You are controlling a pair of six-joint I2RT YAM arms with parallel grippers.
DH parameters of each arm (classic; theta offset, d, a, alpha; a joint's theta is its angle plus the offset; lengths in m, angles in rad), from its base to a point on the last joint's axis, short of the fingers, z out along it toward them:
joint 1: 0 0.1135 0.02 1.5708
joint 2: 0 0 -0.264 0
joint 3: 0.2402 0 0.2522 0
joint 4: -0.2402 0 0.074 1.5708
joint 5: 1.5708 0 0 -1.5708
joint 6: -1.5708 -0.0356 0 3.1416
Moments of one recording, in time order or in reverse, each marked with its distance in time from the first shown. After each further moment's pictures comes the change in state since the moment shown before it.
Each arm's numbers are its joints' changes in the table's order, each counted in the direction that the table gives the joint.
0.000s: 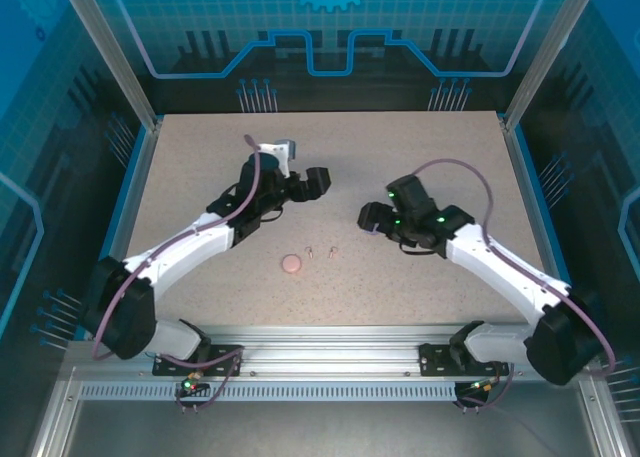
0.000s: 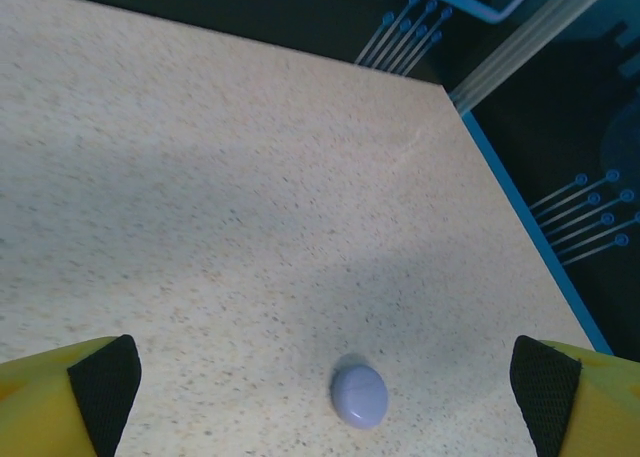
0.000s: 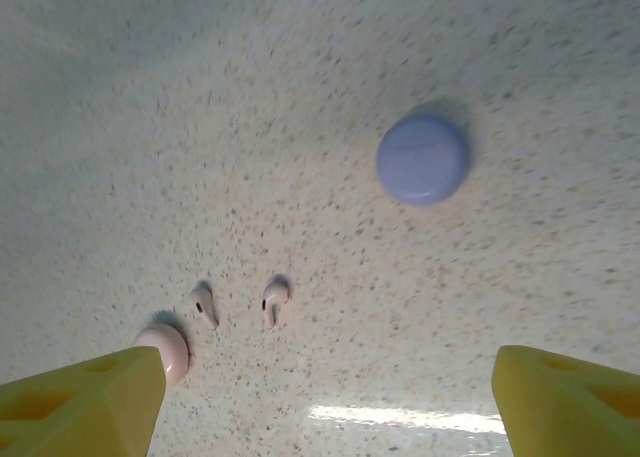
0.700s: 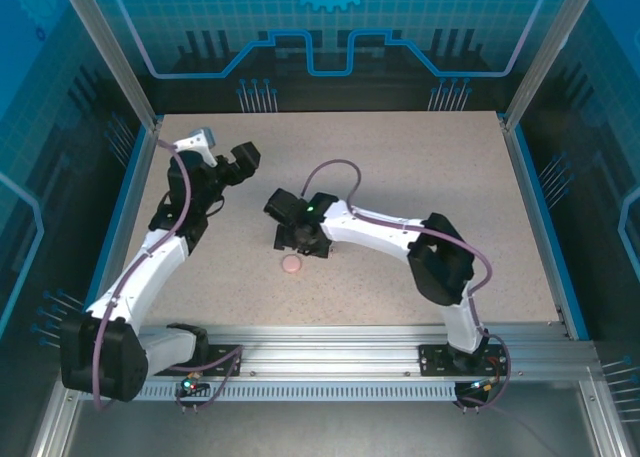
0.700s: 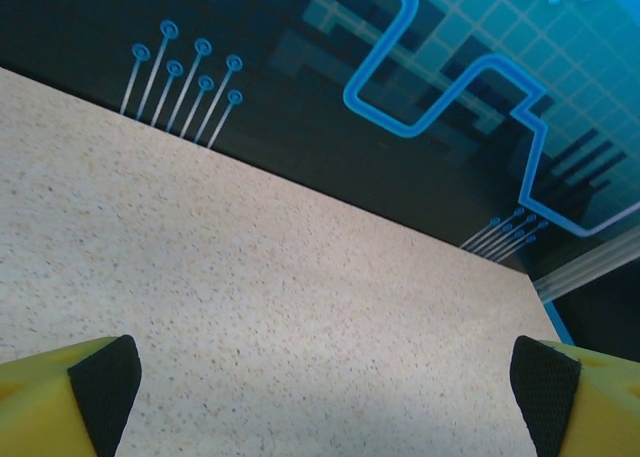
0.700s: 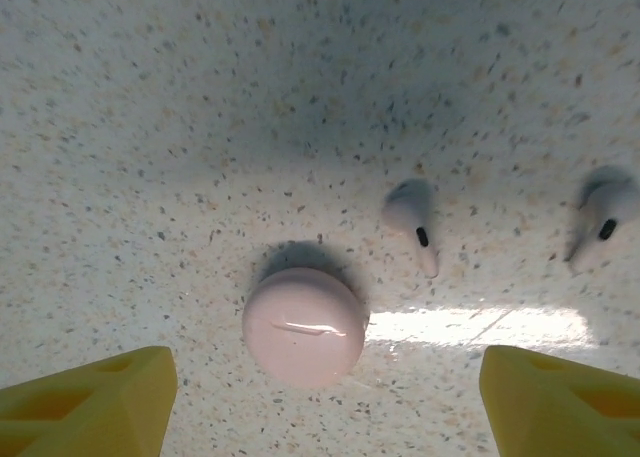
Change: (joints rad) left arm 0.376 0.225 -0.106 0.035 0.019 0.035; right arm 0.388 -0.764 0.697 -0.274 0.092 -0.294
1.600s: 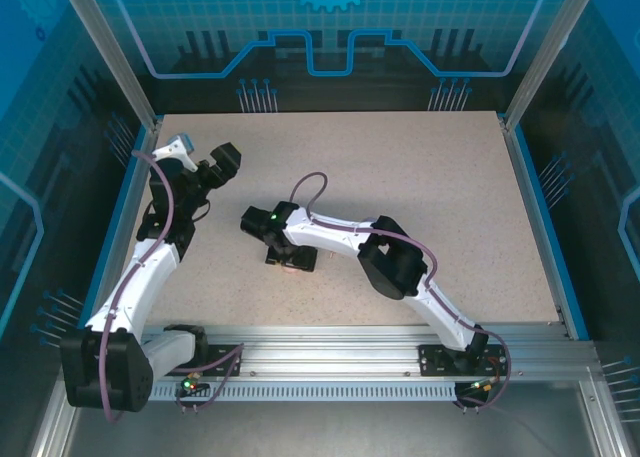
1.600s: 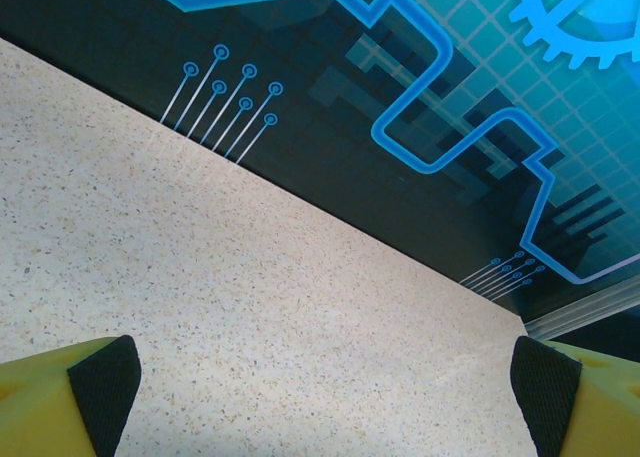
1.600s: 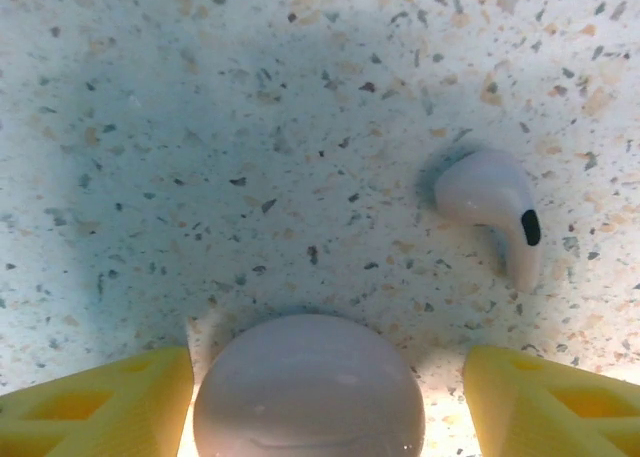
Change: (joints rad) left arm 0.111 0.053 -0.067 0.031 0.071 0.076; right arm 0.045 -0.318 0.310 -0.233 0.006 -0.137
